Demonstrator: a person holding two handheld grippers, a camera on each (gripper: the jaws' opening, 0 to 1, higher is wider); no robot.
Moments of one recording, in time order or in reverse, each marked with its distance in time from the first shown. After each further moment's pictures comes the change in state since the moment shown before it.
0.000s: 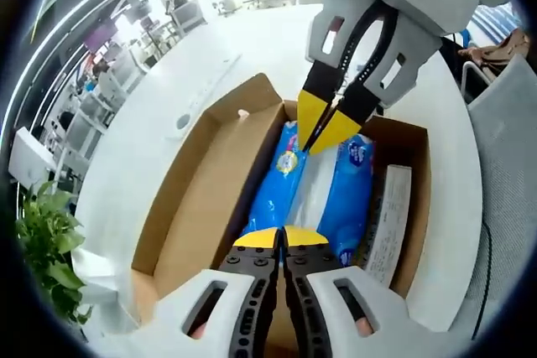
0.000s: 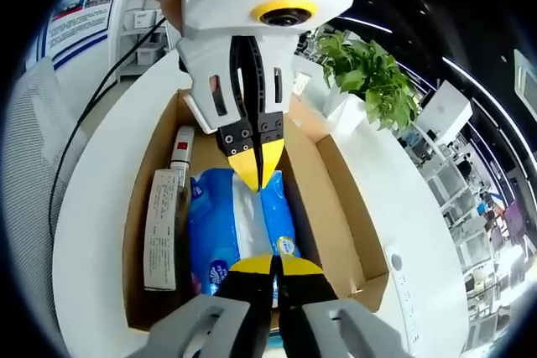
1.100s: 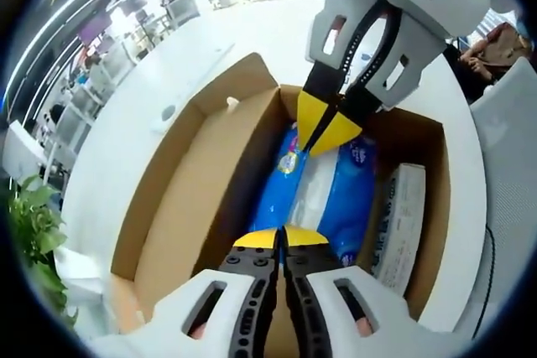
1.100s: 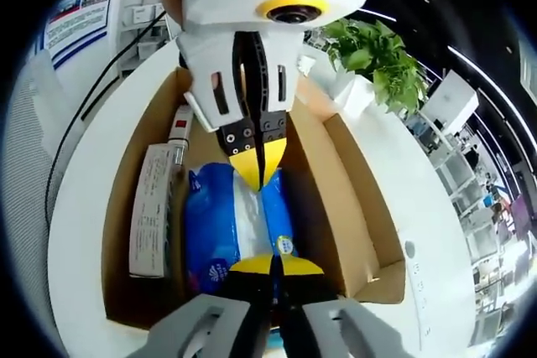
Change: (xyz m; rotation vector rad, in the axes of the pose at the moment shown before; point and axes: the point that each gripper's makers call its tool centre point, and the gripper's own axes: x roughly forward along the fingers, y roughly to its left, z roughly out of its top) left arm 0.032 -0.007 -0.009 -0.021 0.017 -0.056; right arm 0.019 0.006 -0.027 0.015 0.058 0.040
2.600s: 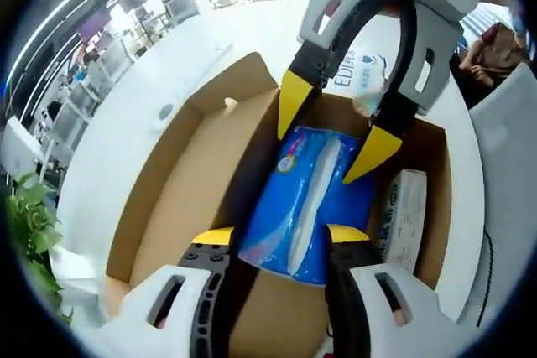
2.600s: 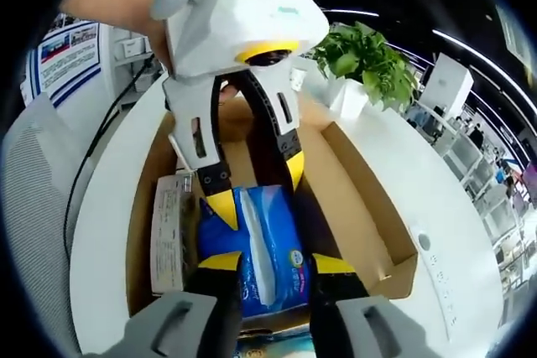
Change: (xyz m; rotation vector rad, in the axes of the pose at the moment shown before) left arm 0.005 0.002 0.005 -0.031 -0.015 -0.024; right arm -0.004 0.002 0.011 0.129 -0.069 0.061
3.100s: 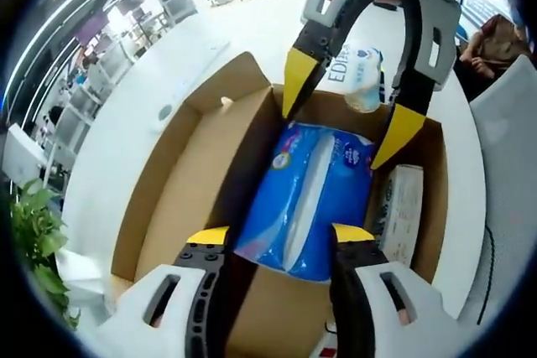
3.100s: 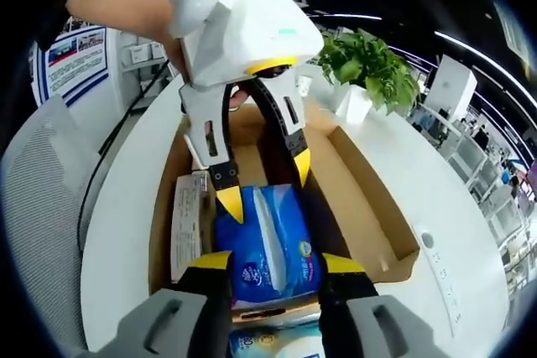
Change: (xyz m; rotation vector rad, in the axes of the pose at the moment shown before) left arm -0.001 -0.005 -0.004 0.033 0.034 0.021; right arm -0.018 0.010 -0.003 0.016 -0.042 0.037
